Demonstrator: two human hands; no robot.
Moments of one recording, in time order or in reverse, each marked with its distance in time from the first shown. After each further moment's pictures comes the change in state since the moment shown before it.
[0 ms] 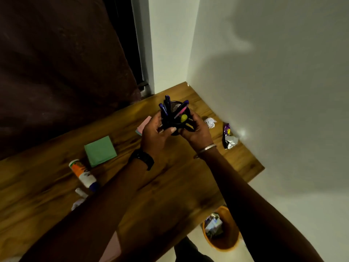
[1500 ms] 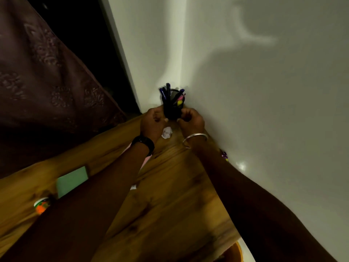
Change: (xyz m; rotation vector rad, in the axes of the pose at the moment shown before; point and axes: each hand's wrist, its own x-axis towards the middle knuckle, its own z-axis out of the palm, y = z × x) left_hand 0.177 -0.040 0.055 0.366 0.194 -0.205; right_hand 0.170 0.059 -0.022 -0.166 0.234 0.182
